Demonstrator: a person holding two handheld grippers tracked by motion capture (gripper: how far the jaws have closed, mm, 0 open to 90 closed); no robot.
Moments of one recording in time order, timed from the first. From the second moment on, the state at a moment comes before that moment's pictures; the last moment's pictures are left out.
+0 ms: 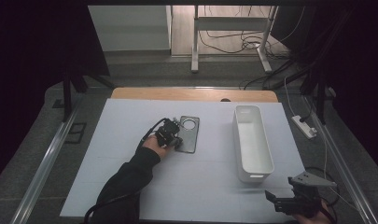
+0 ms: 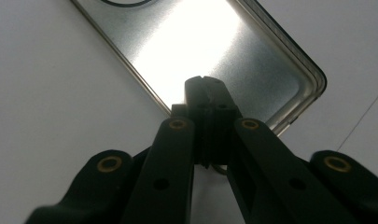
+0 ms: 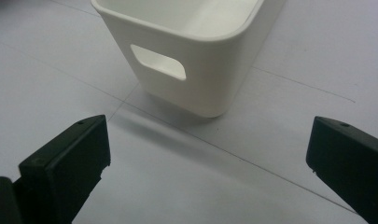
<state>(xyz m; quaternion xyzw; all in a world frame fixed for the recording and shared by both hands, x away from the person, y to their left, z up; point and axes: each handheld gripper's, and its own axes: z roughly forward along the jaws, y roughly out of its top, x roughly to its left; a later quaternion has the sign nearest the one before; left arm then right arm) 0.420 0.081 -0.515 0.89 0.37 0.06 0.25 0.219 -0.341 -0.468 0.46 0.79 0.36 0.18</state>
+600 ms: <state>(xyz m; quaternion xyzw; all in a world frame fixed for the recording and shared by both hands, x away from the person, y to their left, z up) 0.433 0.104 -0.515 0.88 0.40 0.07 0.24 0.219 -0.341 -0.468 0.46 0.79 0.36 0.18</state>
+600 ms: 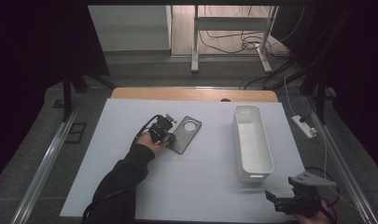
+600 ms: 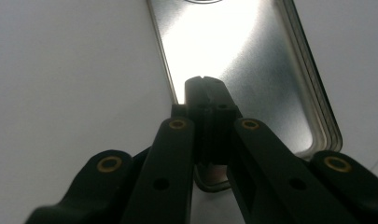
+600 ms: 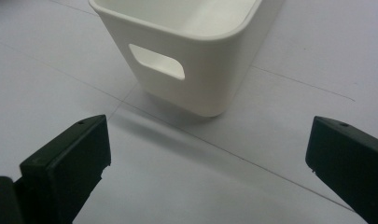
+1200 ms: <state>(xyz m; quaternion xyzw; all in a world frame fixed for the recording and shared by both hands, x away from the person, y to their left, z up) 0.430 0.105 -0.492 0.88 0.39 0.07 0.26 0.219 -0.341 -0.468 0.46 0.79 0.35 0.18</state>
